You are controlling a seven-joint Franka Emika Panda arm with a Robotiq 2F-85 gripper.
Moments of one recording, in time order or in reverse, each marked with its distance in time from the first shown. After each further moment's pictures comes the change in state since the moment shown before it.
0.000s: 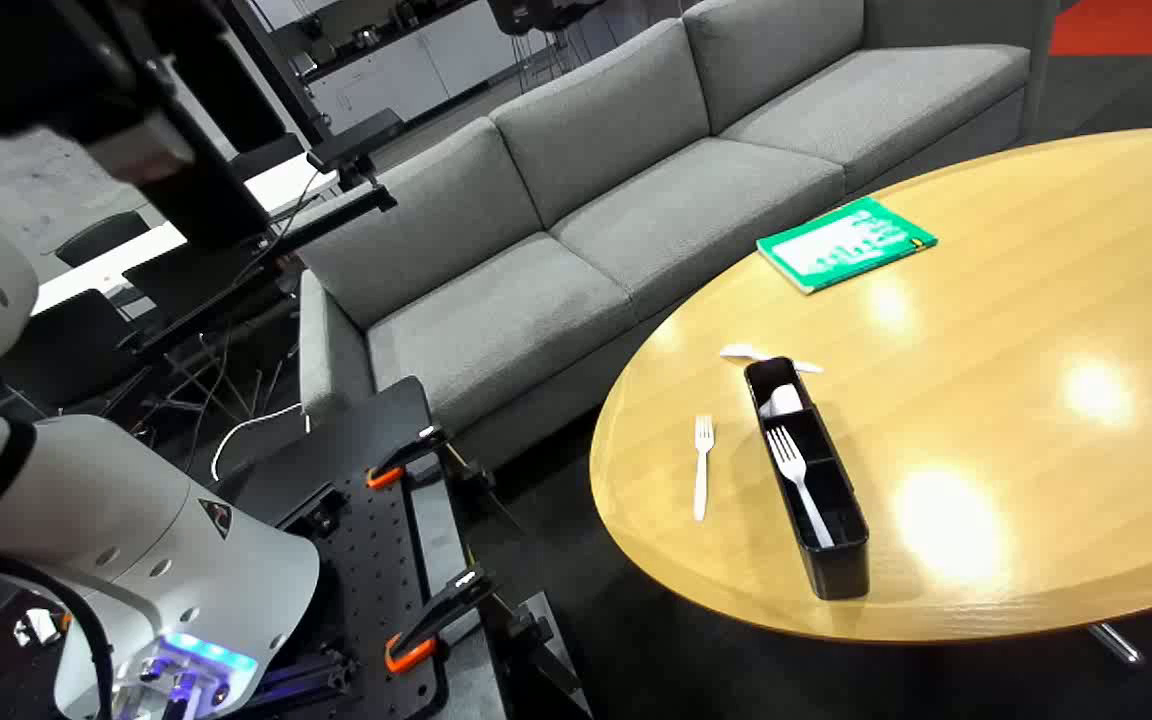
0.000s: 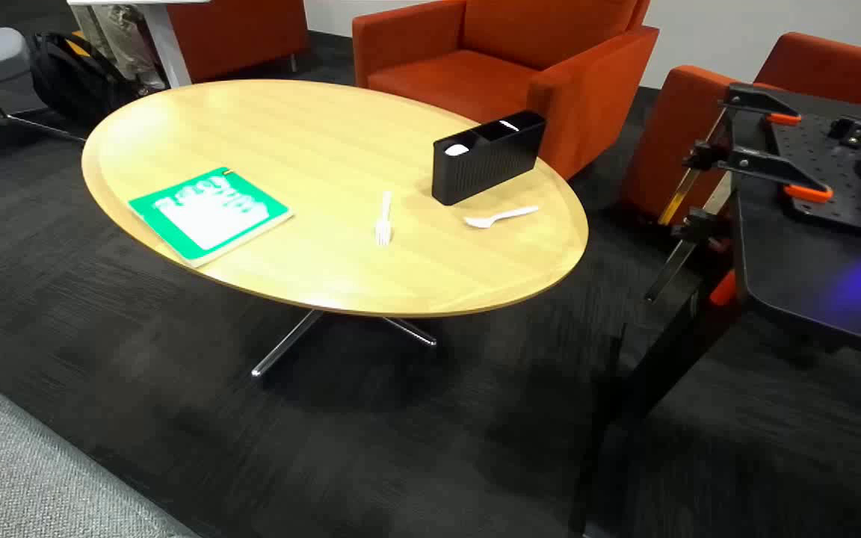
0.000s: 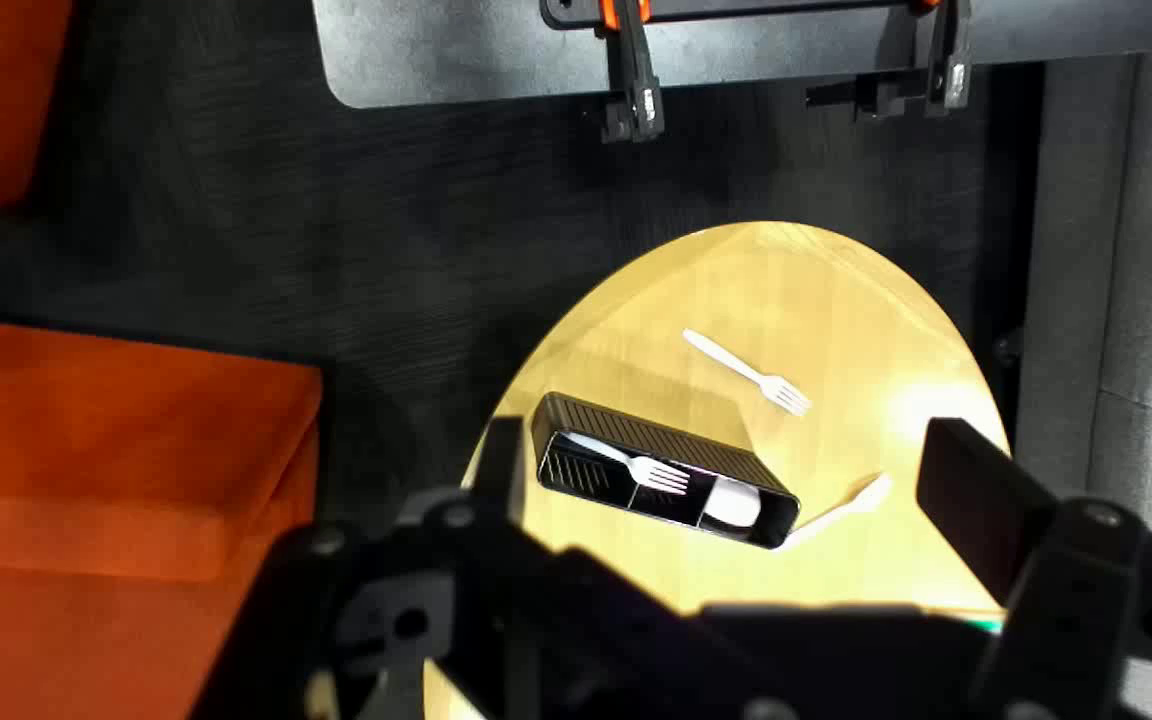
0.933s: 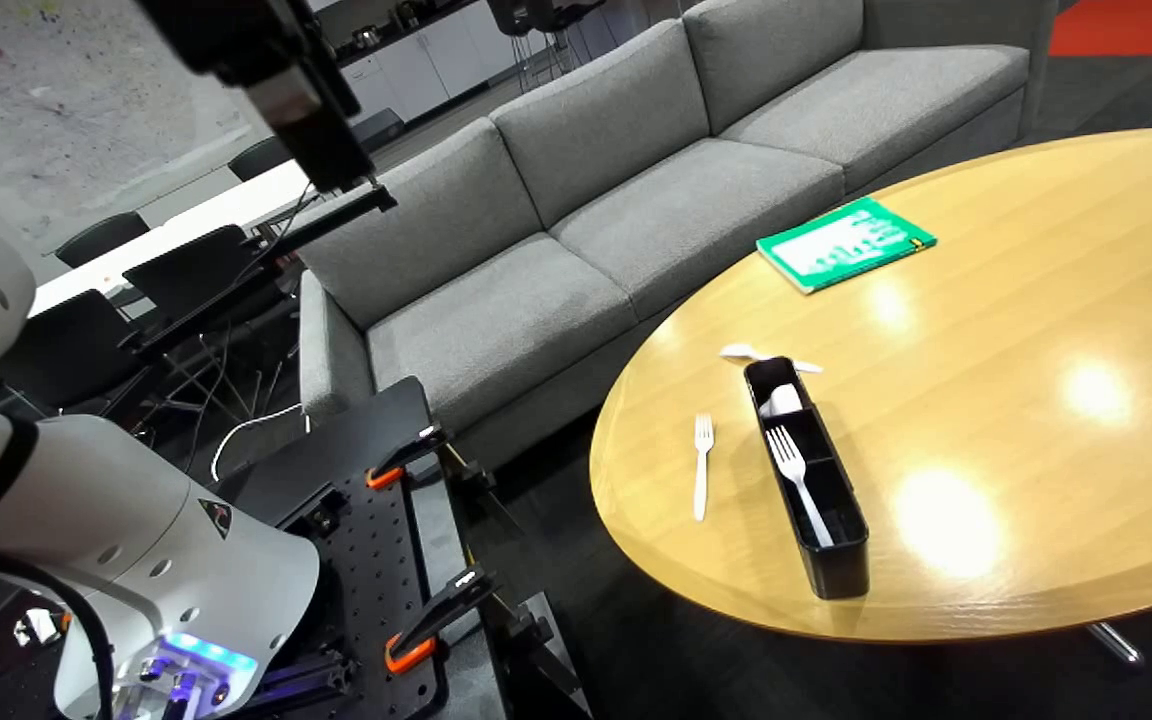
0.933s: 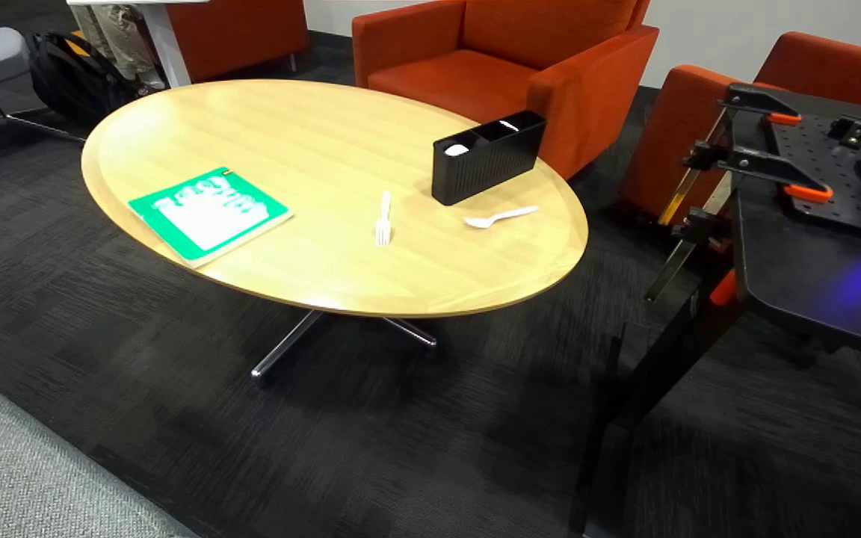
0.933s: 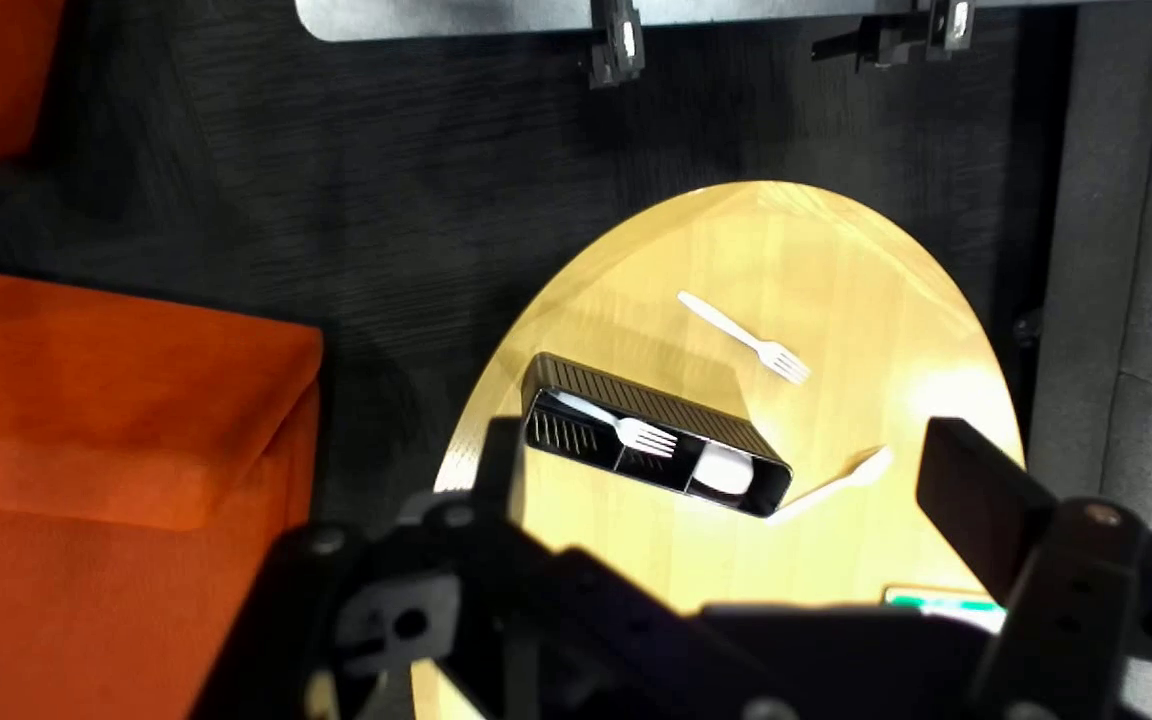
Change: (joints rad) arm 0.028 0.036 0.084 -0.020 0.030 0.088 0.067
